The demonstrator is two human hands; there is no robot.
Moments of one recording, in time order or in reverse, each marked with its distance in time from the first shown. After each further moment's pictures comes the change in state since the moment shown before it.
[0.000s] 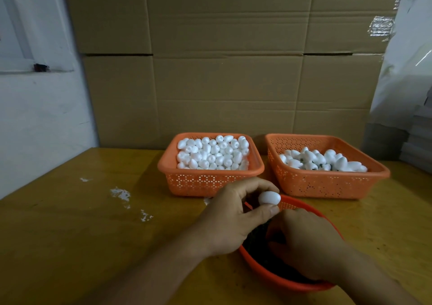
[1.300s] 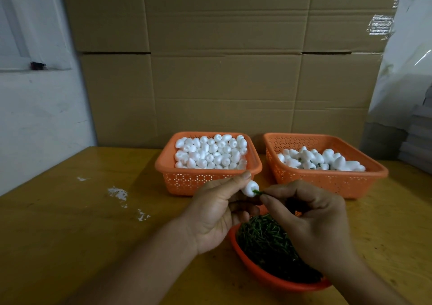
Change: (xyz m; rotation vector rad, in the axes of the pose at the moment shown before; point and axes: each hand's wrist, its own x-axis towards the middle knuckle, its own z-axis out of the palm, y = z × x) left_hand 0.005 0.016 -0.005 -0.739 0.172 -0.489; right_hand -0.006 -0.010 -0.001 0.958 0.807 -0.283
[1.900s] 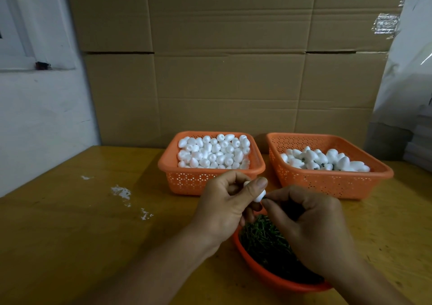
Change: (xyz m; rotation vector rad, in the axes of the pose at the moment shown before) left_hand 0.004 -0.015 -0.002 0.380 0.060 0.379; right_hand -0.001 -0.002 0.000 -0.257 -0.106 0.007
